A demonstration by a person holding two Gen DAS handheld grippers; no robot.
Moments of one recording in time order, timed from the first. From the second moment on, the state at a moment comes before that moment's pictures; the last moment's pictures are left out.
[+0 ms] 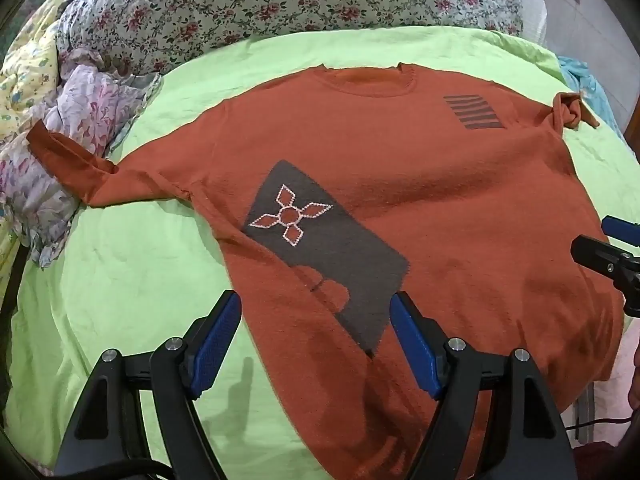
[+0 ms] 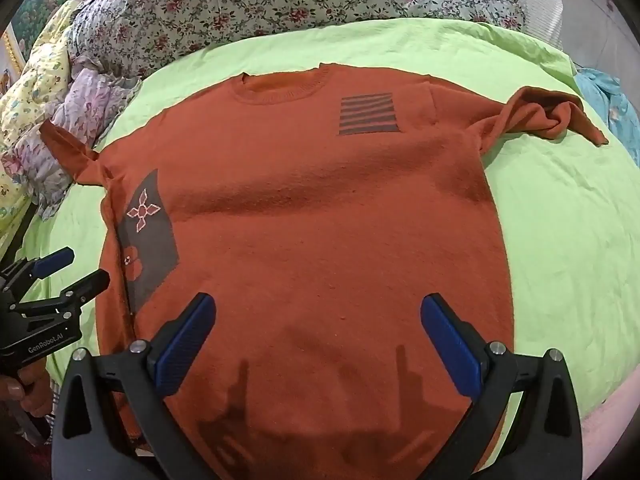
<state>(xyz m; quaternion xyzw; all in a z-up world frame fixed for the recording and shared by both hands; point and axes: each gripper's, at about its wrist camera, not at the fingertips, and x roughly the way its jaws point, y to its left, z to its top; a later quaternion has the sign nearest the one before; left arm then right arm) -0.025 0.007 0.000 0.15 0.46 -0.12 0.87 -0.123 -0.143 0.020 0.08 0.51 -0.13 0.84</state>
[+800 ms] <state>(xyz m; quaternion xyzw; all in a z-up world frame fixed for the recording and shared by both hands) -0.033 0.005 -0.004 0.14 0.48 -0.11 0.86 -0.118 -0.141 0.017 0.08 0.52 -0.13 0.84</state>
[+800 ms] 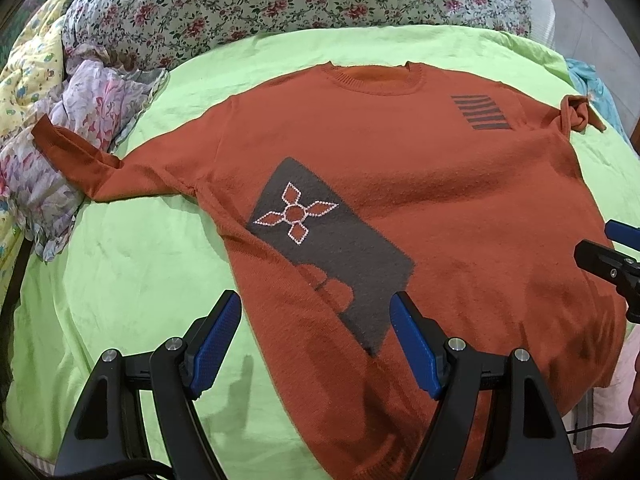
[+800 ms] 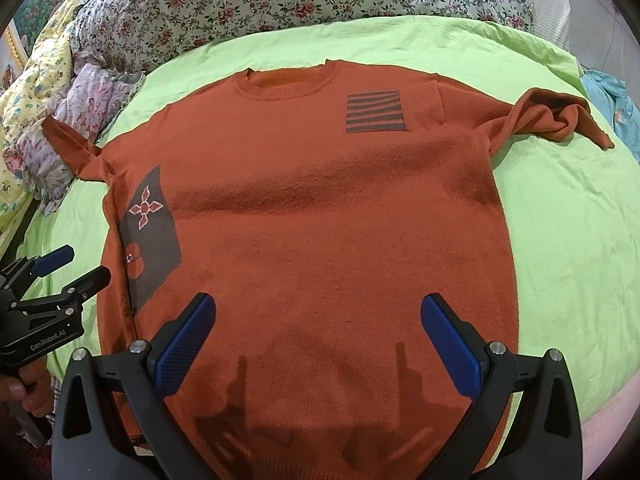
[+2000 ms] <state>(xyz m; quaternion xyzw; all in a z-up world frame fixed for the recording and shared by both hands) -0.029 0.005 -0.010 0.14 0.48 -0.12 0.86 -0.117 -0.146 0.016 0.08 0.52 -0.13 0.84</state>
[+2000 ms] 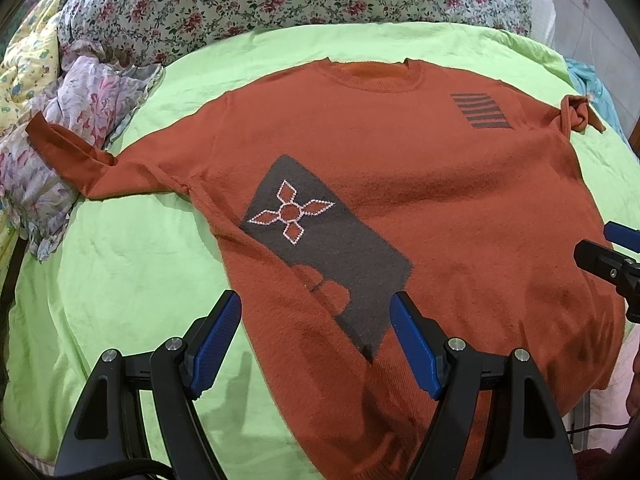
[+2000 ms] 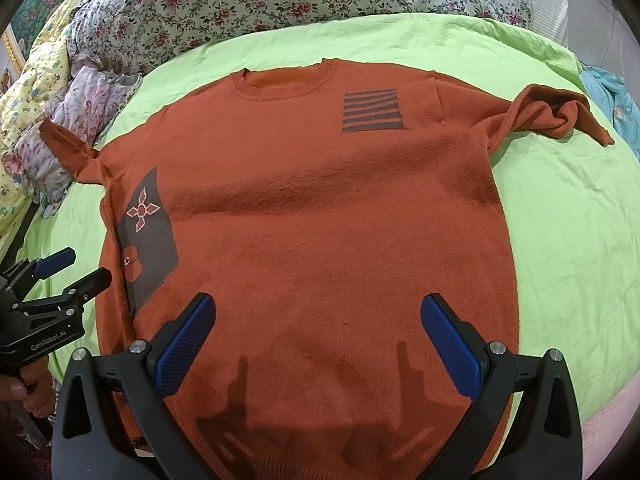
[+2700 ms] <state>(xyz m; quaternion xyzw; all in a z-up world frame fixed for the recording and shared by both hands) -0.025 0.004 -0.014 0.14 0.49 -0.13 0.85 -0.115 -0.148 0.014 0.09 0.52 -0.13 0.84</state>
